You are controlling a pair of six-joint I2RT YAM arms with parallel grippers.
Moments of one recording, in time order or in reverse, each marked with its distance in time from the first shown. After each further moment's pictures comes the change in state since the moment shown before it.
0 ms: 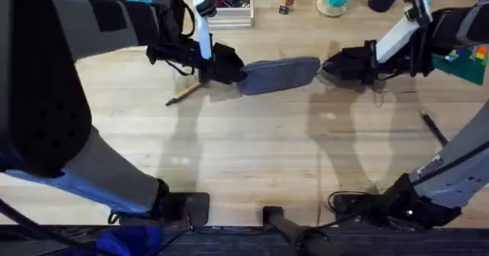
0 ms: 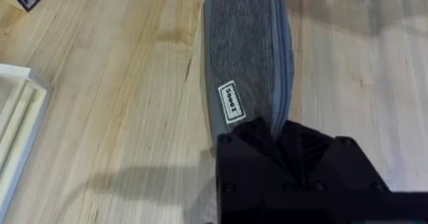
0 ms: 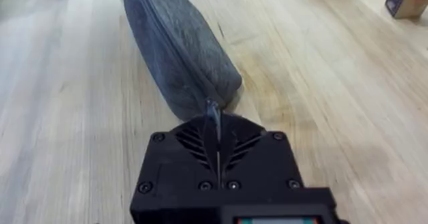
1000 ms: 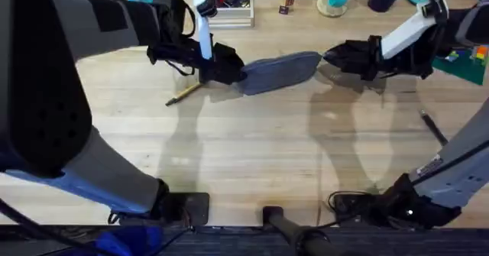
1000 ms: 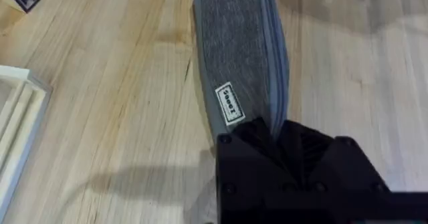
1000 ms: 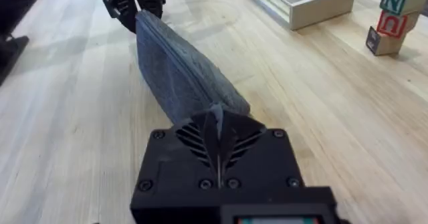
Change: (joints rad) left arm -0.002 0.000 0.000 0.000 -0.001 0.000; right arm -0.004 0.010 -0.002 -0.039 -0.204 -0.003
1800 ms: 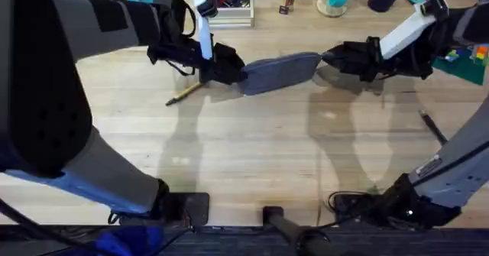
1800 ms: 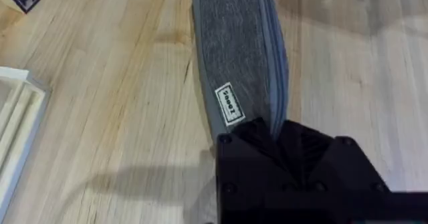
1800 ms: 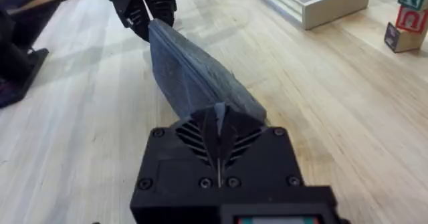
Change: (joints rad) left arm -0.002 0.000 0.000 0.000 0.000 0.000; right arm 0.016 0.000 0.000 -0.103 -0.022 -0.038
